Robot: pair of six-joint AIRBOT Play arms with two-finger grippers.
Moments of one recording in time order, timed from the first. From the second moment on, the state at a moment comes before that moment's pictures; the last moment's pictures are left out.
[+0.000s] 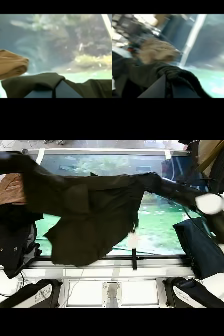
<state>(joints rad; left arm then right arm) 0.02 -1.17 1.66 1.34 -1.11 -1.41 0.24 -1.02 1.12 -0.73 0.62 1.45</state>
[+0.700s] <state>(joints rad) -0.08 -1.43 1.54 1.42 -1.16 -1.45 0.01 -1.58 1.24 -0.55 0.76 1.06</state>
